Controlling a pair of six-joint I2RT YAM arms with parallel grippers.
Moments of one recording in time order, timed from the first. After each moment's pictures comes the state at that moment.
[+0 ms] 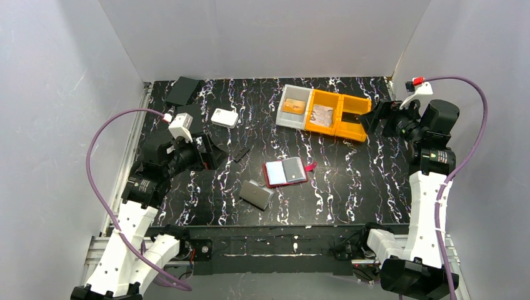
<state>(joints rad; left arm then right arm) -0.26 0.76 0.92 -0.64 0.32 -0.41 -0.22 0.95 1.17 -0.55 -0.57 0.08</state>
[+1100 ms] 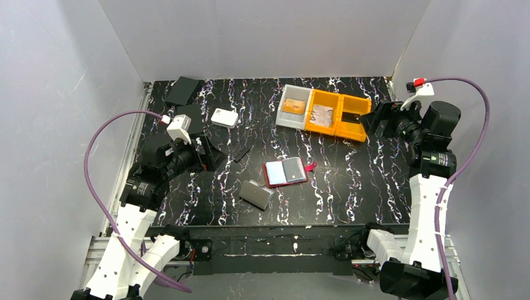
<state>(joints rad) -0.26 0.74 0.92 -0.66 0.31 -0.41 -0.22 0.93 1.17 -0.56 -0.56 0.06</state>
